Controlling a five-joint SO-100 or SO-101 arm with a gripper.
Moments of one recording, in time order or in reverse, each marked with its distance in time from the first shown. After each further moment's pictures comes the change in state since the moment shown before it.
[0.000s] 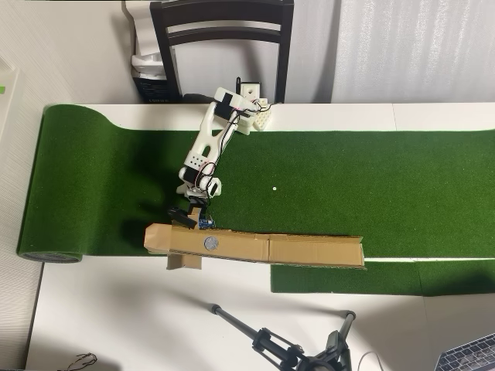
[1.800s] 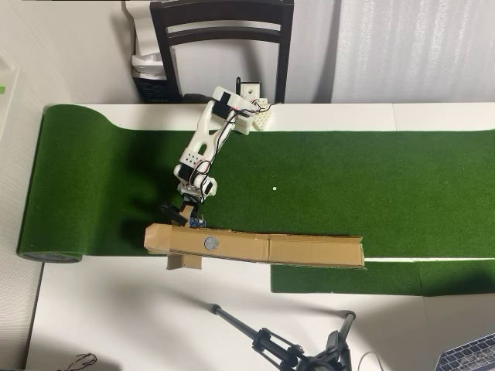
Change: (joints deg) arm 2.5 0.0 -1.2 0.0 3.3
